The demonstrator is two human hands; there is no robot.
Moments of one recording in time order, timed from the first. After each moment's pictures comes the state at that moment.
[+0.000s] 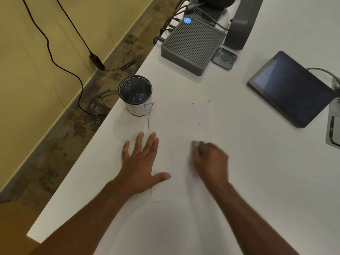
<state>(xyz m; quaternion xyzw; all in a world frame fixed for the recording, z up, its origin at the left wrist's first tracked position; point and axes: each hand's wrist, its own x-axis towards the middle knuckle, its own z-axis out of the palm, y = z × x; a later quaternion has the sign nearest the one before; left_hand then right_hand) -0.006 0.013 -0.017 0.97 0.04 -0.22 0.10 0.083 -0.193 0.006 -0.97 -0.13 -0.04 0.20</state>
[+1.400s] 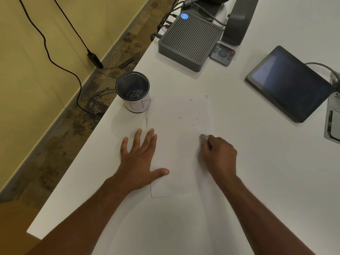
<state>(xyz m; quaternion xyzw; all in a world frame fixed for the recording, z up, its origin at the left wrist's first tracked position) -0.007 0.013 -0.021 0.97 0.04 -0.20 0.10 0.091 -0.214 0.009 -0.97 -0.09 -0.01 0.22</state>
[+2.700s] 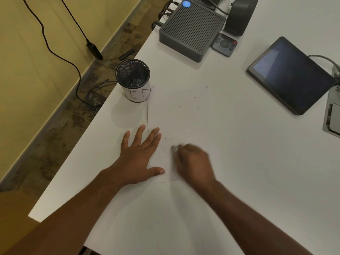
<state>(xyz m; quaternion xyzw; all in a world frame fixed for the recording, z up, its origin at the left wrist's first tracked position) -0.025 0.017 -0.019 0.97 -0.04 -0.22 0.11 0.032 -0.184 0.003 -0.94 -0.28 0.00 0.20</state>
